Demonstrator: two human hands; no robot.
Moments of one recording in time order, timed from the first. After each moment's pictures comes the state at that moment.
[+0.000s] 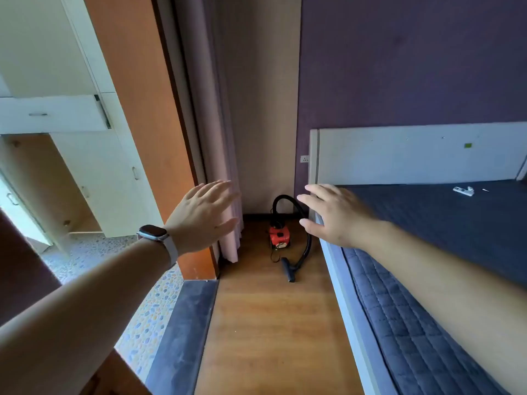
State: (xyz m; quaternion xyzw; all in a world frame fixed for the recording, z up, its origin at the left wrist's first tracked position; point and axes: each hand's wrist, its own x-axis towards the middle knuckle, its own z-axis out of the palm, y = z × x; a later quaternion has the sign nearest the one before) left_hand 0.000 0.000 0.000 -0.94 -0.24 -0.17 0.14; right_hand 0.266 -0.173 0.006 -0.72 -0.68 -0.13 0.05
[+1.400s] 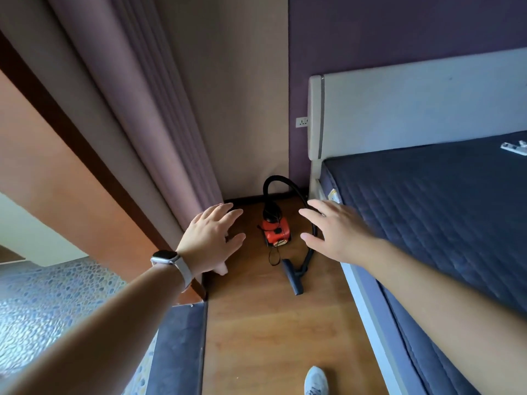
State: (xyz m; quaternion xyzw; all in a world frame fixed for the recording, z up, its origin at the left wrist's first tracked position) left_hand 0.321 0.443 -0.141 -0.95 -0.31 -0.05 -0.04; right_hand 0.552 0.260 -0.139 -0.79 -0.62 0.02 0.06
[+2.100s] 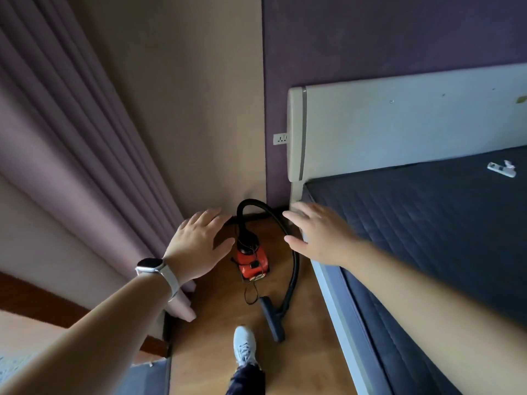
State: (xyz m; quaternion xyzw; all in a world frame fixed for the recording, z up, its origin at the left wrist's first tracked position) left_hand 0.533 0.626 -0.176 -0.95 -0.29 -0.05 -0.07; right_hand 0.751 0.442 -0.160 -0.79 -0.61 0.04 0.04
